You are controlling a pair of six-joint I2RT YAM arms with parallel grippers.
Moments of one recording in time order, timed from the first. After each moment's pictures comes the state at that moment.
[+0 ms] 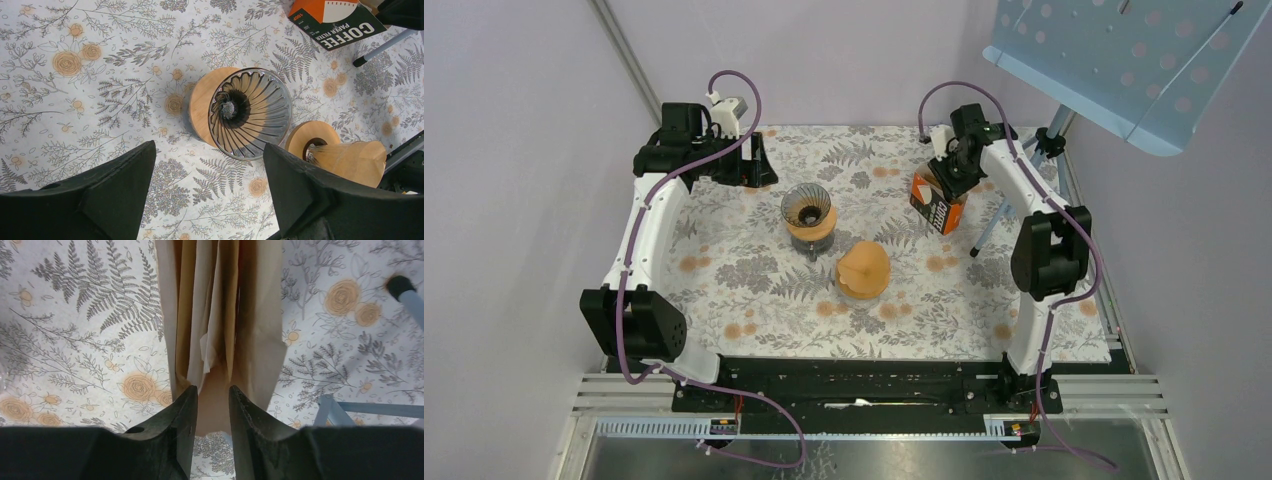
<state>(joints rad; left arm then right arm) -0.02 1.52 1.60 -0.84 0.52 0.03 0.22 1.98 1.82 -1.00 -0.12 -0.40</state>
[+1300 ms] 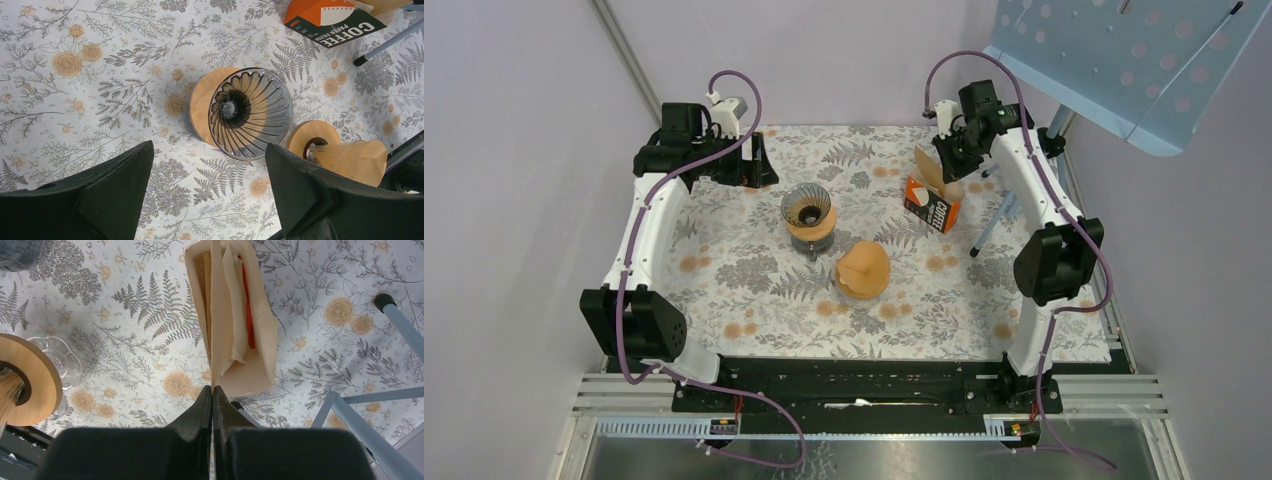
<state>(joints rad) -0.02 1.52 1.60 -0.84 0.52 0.03 0.23 1.95 2.00 -1.13 -0.22 -0.32</state>
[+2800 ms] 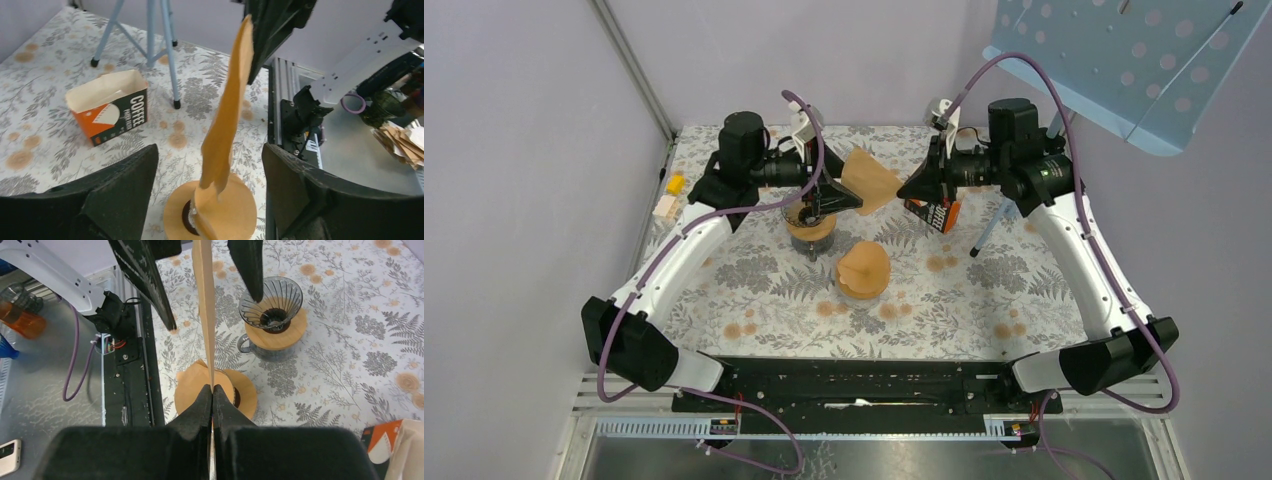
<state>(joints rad) -0.39 1.40 1.38 -0.16 1.04 -0.09 0.34 1.40 1.61 -0.77 -0.98 -0.26</state>
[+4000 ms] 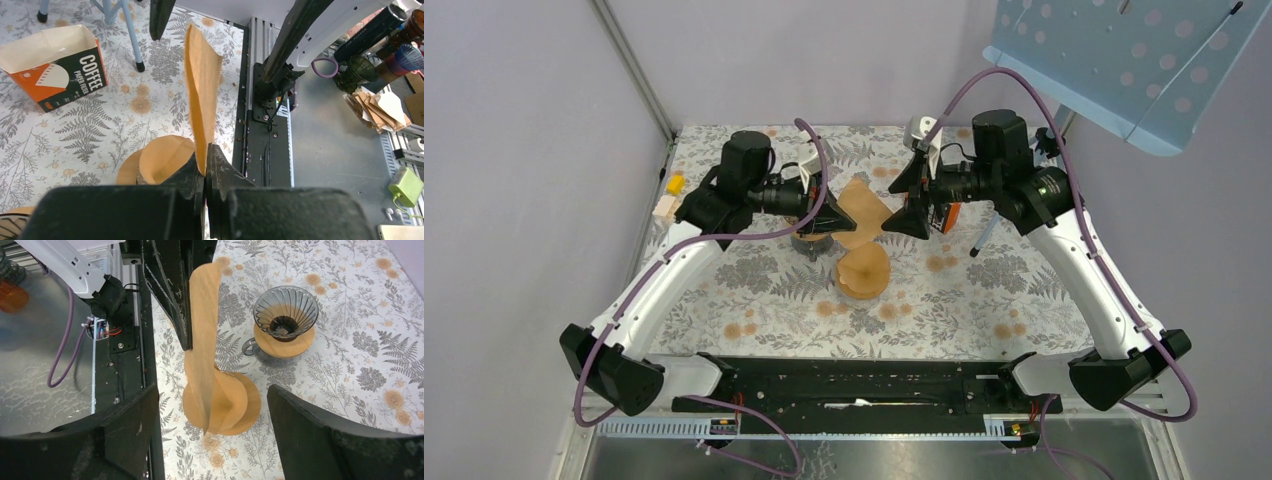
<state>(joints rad) -0.49 1.28 1.37 -0.49 1.00 0.05 0.49 1.33 1.61 -0.79 -0.85 -0.32</state>
